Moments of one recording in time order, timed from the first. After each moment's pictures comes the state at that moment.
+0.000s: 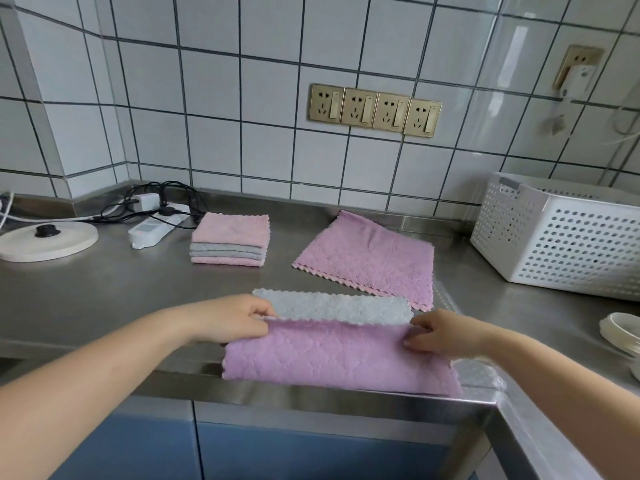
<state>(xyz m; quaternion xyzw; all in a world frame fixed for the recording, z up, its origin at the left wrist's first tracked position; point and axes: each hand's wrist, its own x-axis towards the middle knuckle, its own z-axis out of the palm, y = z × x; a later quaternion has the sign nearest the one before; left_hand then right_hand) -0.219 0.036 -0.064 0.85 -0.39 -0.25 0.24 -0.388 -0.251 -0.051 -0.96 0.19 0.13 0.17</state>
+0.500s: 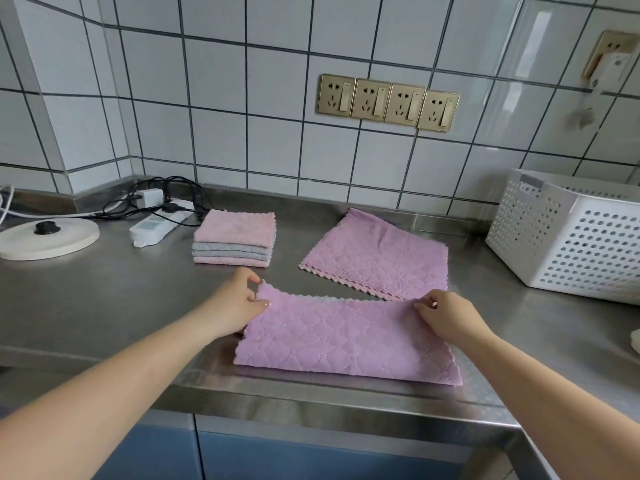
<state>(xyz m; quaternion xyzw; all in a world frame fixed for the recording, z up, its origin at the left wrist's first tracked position) -0.183 0.017 -0.094 0.87 -0.24 -0.10 0.42 -0.338 -0.275 -0.081 -0.93 0.31 -0.11 0.17</state>
